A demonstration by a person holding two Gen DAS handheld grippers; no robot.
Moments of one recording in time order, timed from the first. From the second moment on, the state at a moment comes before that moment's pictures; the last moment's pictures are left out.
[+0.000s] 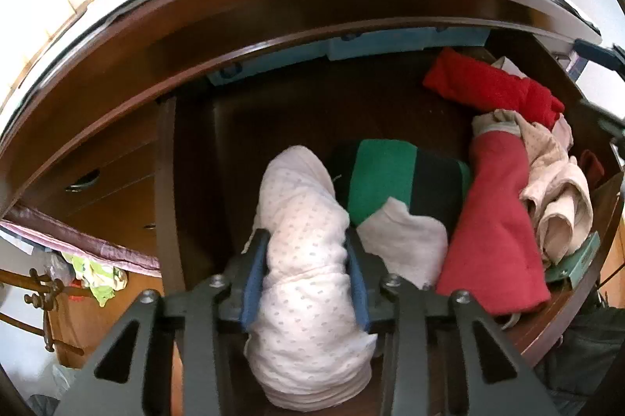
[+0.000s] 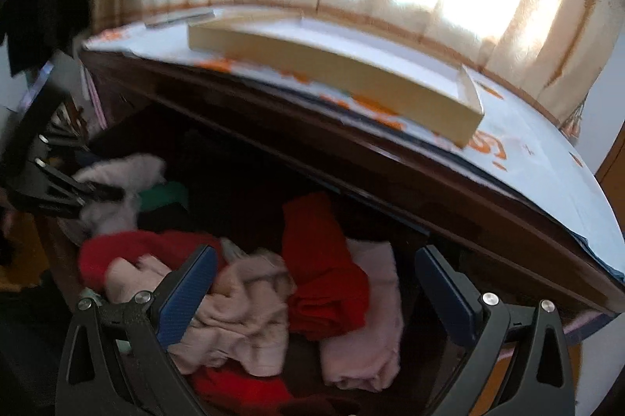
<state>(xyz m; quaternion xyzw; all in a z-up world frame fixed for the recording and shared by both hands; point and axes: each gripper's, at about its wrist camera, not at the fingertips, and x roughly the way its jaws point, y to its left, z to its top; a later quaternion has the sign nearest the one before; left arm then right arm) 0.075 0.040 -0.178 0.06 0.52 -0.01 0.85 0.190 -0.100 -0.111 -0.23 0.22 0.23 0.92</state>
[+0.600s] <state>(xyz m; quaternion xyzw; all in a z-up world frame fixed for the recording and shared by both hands) 0.071 0.044 -0.132 -0.01 0.43 -0.02 0.90 0.228 -0.066 -0.133 -0.31 0.29 0.21 0.88</state>
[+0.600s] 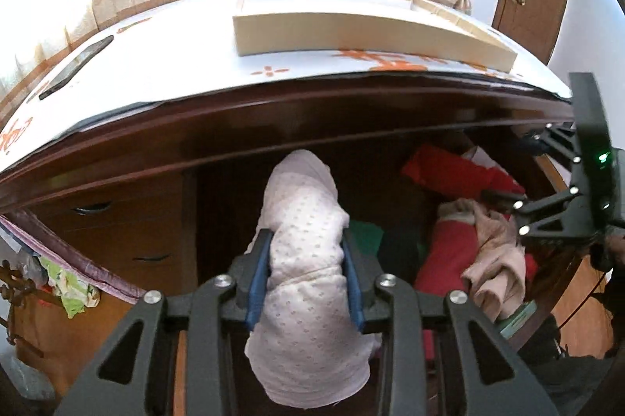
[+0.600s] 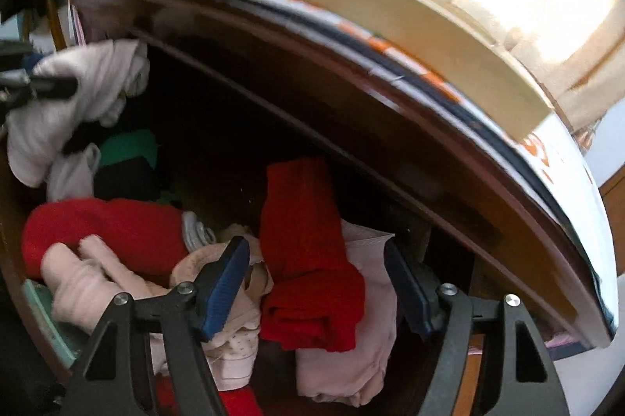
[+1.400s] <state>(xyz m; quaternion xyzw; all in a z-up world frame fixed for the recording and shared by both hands) 0.073 0.028 -0.133 -0.01 0.42 -0.05 0.91 0.276 -0.015 -0.166 -0.38 0.38 0.19 0.83</state>
